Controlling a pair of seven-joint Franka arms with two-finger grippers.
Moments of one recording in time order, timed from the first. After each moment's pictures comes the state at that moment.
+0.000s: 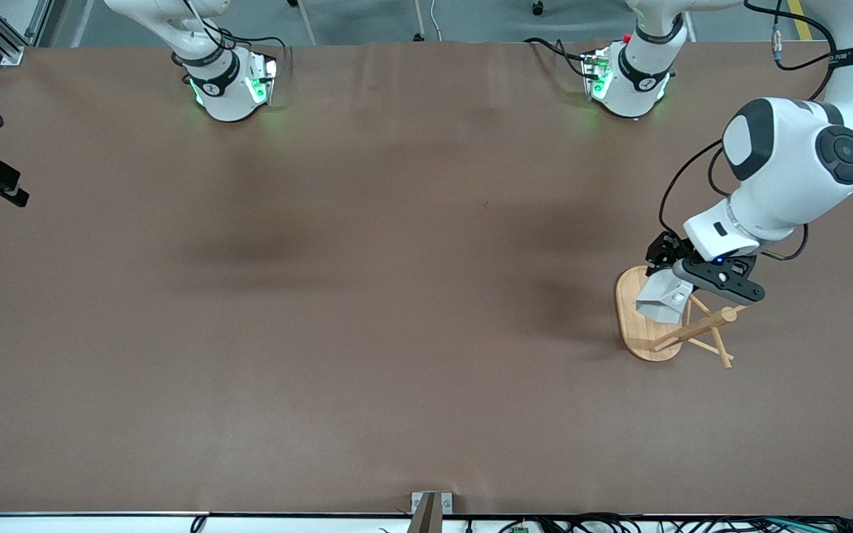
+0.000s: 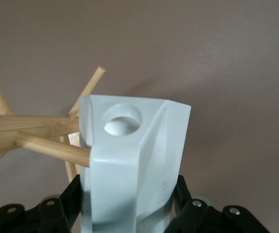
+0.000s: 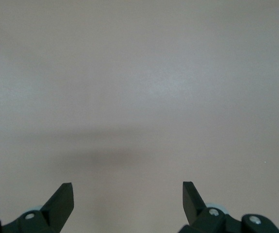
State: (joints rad) left arm 0.02 0.11 -0.14 -2.05 -0.14 2.29 0.40; right arm -0.03 -0.05 -0.09 -1.62 0.00 1.62 -0.11
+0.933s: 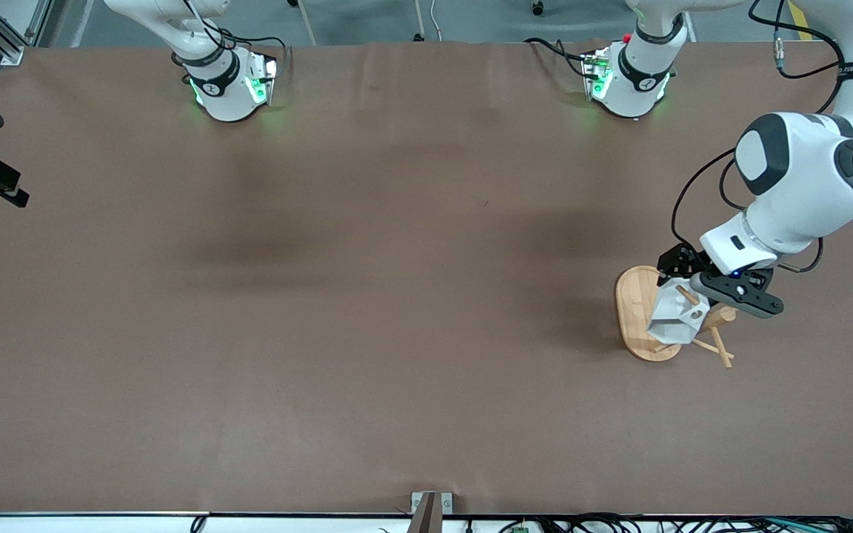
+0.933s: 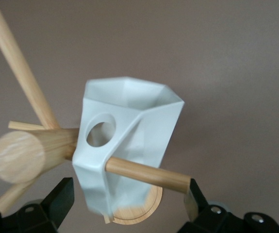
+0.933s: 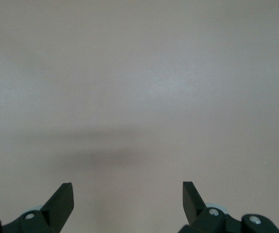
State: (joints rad) left arm 0.02 0.14 -0.11 -2.01 -0.14 2.32 0.40; right arm -0.03 -0.05 -0.09 -1.62 0.00 1.62 -0.11
